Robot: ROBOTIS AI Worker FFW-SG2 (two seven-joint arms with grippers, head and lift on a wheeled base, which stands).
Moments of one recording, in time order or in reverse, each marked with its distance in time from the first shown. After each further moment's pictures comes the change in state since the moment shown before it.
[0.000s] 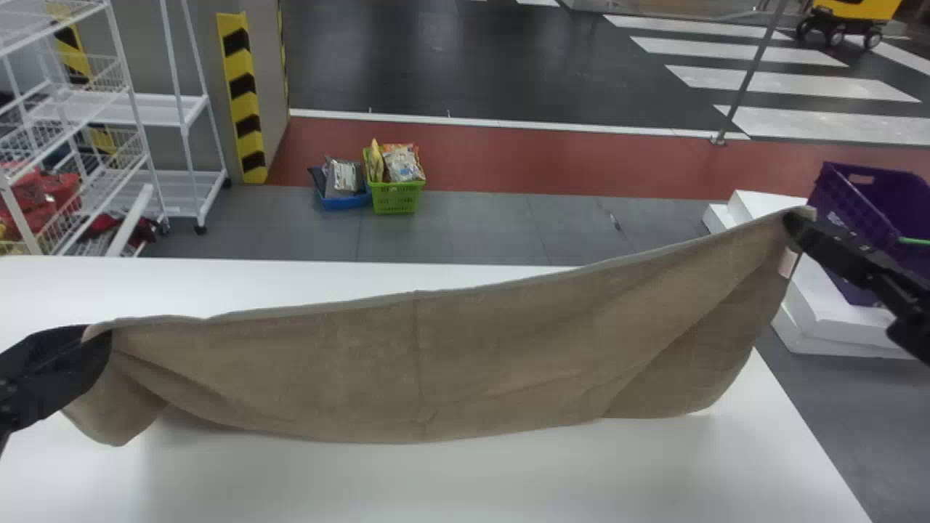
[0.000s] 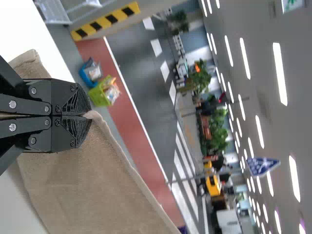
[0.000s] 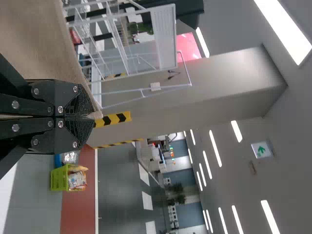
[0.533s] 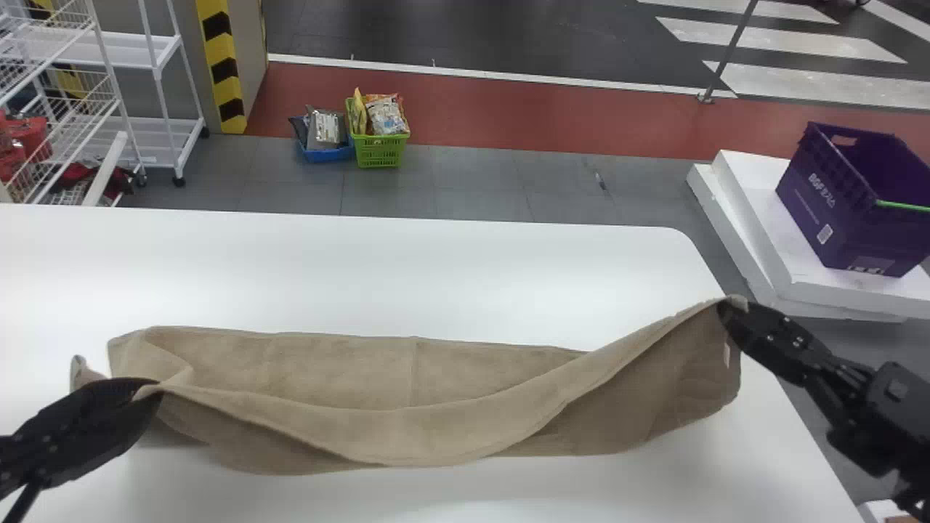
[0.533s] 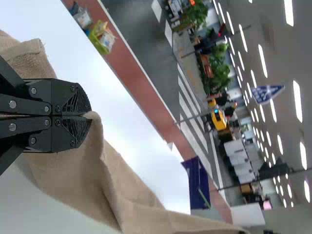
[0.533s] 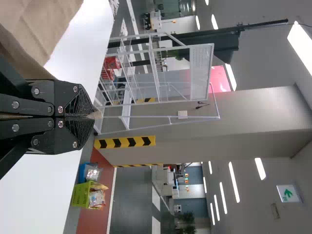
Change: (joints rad) left arm 0.113 0.030 -0.007 0.083 -0.048 -0.296 -0.203; right arm 0.336 0.047 0.055 -0.014 0.010 -0.371 0.092
